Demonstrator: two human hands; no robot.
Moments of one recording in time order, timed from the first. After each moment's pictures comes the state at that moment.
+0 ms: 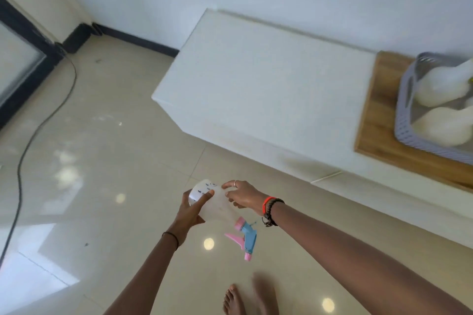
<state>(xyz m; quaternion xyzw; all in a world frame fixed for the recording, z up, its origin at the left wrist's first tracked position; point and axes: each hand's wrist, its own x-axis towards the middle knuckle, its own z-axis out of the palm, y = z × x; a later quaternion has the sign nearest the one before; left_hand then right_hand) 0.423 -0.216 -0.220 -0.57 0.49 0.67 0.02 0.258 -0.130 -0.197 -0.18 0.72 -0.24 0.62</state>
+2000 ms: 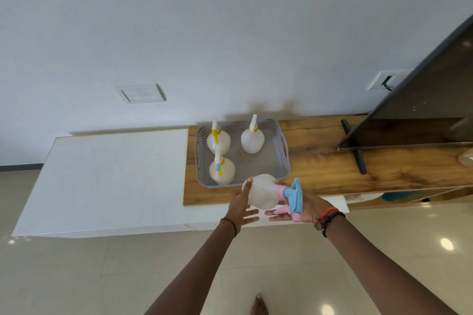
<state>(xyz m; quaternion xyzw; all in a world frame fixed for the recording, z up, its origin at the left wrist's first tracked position) 0.014 0.181 0.023 -0.43 0.49 0.72 0.23 -0.054 0.345 0.024 0.27 0.51 -0.64 0.51</state>
